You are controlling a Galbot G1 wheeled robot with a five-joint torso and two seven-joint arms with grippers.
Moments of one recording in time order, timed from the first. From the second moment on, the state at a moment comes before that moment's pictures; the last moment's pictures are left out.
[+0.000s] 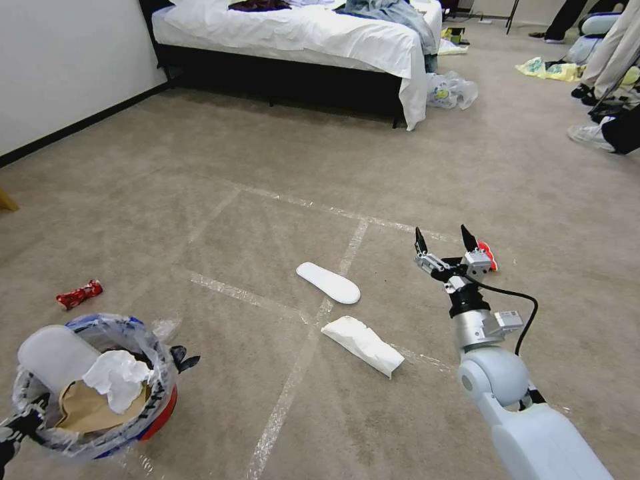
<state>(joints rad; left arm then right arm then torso) 1.73 -1.40 -1.35 -2.14 -0.87 0.73 -0.06 -1.16 1.10 0.36 1.88 0.43 0.25 0.16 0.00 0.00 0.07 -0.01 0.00</state>
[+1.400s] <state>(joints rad) 1.74 -1.43 -1.34 -2.13 -0.86 0.72 -0.03 -0.95 0.98 0.00 1.64 0.63 -0.75 0.24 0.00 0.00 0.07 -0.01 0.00</state>
